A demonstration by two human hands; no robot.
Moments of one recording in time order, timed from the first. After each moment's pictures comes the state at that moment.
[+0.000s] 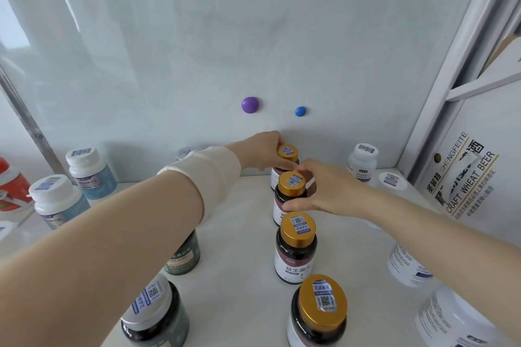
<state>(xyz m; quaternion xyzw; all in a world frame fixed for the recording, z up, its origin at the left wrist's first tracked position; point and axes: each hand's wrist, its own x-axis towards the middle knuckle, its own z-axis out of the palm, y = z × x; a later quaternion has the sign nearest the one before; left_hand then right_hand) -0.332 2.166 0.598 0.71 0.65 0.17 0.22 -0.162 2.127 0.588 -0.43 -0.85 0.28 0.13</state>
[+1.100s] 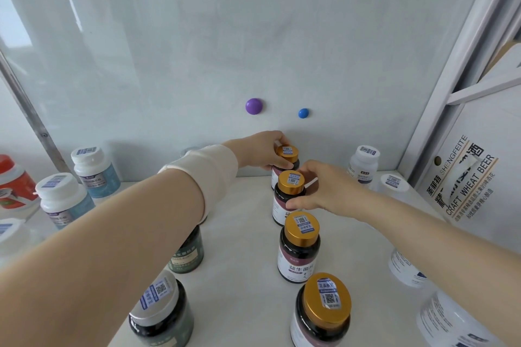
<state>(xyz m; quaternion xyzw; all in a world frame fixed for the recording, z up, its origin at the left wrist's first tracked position) -0.338 2.157 0.604 0.68 0.62 0.21 0.32 -0.166 2.127 0.584 -0.45 -0.81 0.33 0.16</state>
